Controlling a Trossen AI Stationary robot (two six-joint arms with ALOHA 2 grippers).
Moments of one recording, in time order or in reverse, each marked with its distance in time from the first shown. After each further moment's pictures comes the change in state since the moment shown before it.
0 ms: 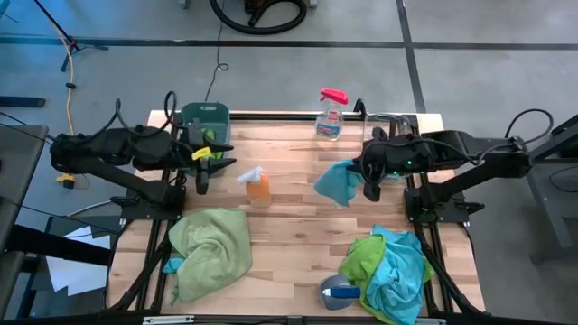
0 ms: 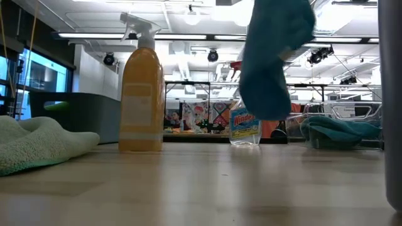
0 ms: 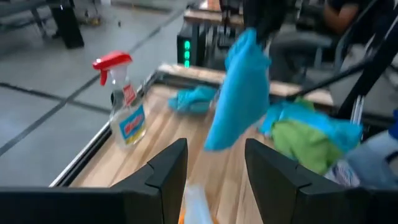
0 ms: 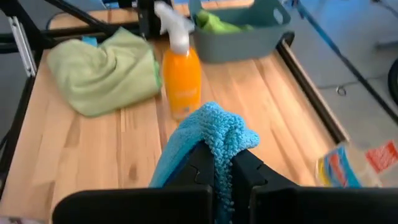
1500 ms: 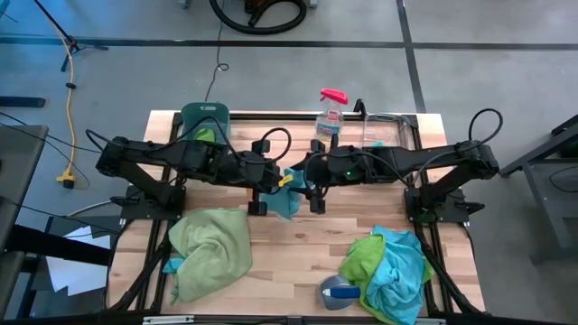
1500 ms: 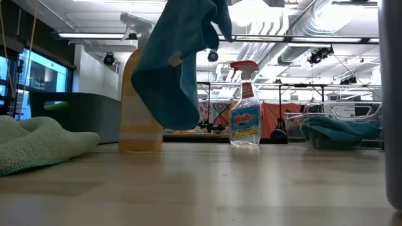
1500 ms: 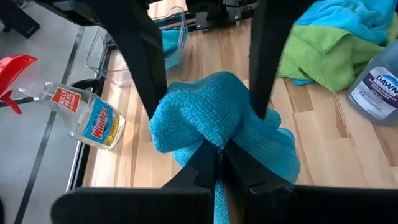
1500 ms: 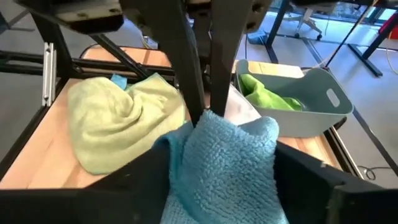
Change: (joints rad) left arm 0.000 0.611 0.432 -0.209 0.102 0.299; right arm -0.021 0.377 0.067 0.519 -0.119 -0.260
